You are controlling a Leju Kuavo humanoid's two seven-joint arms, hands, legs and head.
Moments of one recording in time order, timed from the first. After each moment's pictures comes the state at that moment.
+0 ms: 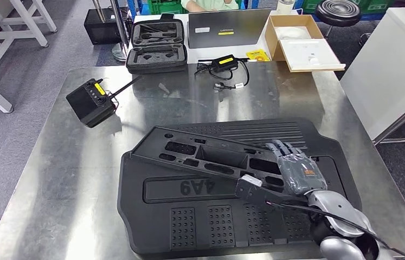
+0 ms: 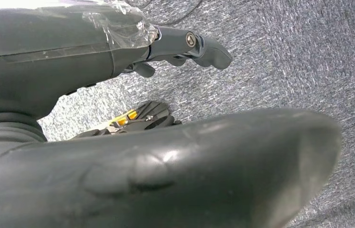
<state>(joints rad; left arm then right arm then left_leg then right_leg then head) -0.14 0.04 -1.04 -0.30 1.00 0.27 -0.38 0.02 -0.46 0.37 -2.11 0.68 0.39 0.69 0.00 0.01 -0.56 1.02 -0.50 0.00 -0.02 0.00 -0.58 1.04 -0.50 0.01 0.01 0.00</state>
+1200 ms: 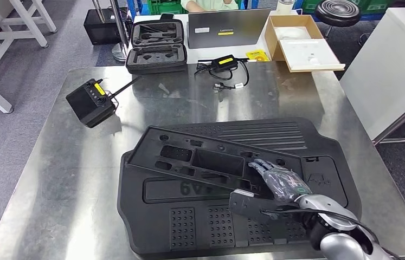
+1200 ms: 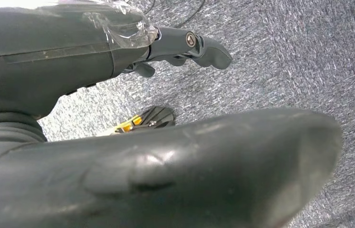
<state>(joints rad) -0.16 0.04 -1.04 -0.31 0.96 0.29 -0.32 0.00 -0.49 0.43 -2.07 0.42 0.44 0.69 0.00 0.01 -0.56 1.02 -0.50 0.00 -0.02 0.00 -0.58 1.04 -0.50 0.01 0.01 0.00</state>
